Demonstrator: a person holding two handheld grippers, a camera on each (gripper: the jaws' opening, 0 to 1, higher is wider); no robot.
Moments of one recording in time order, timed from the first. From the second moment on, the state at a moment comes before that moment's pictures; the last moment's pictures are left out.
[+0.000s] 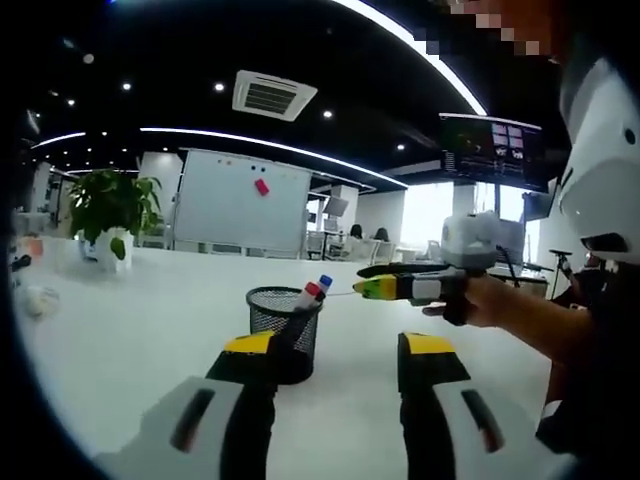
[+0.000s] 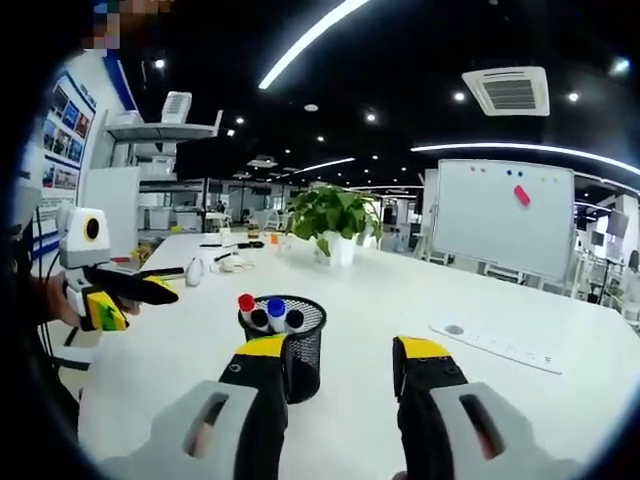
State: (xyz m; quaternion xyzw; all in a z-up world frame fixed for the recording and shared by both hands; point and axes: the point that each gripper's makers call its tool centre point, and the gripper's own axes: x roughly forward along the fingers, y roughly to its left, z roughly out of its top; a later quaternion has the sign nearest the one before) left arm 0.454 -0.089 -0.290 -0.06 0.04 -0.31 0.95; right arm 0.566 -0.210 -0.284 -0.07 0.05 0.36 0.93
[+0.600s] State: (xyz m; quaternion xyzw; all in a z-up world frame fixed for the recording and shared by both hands) left arm 0.454 -0.090 -0.291 -0.07 0.04 -0.31 0.95; right arm 0.571 -0.205 -0.285 -0.07 0.05 0.37 0.93
